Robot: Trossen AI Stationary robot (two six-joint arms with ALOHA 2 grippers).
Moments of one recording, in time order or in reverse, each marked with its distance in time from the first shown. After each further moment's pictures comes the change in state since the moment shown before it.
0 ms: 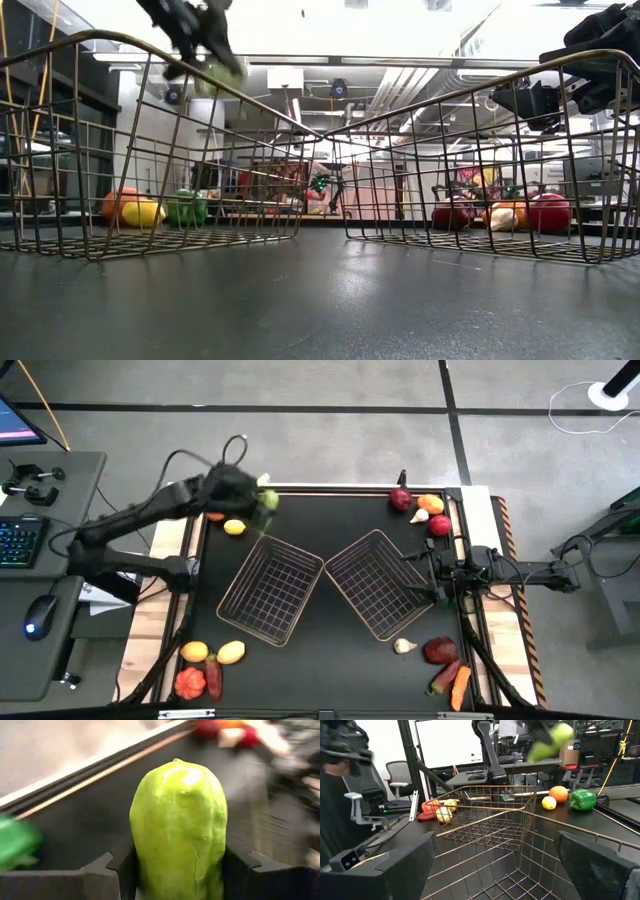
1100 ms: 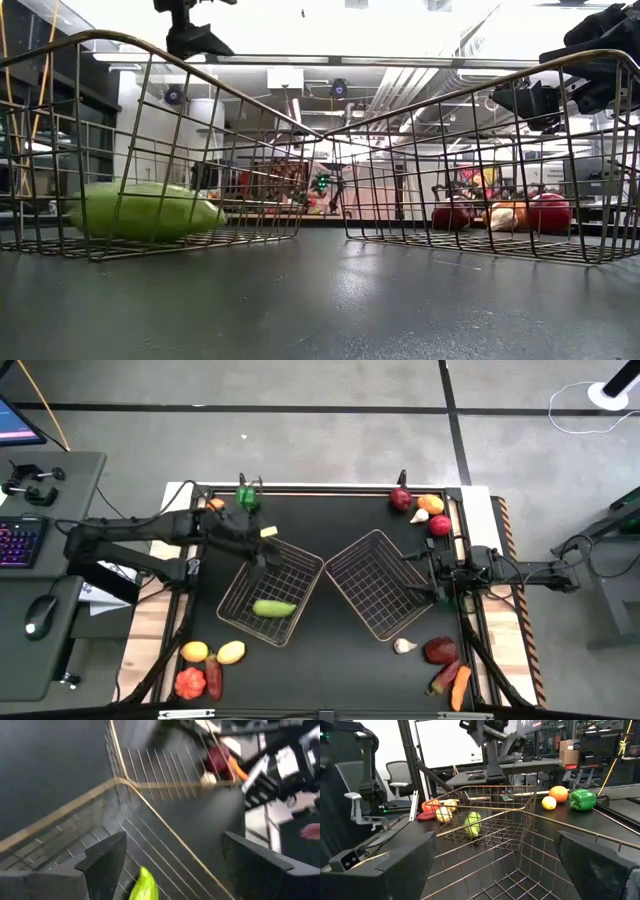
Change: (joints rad) left arm -0.371 -0.041 -0.085 0.125 0.111 -0.071; right arm 0.000 0.000 0.000 0.000 0.000 0.000
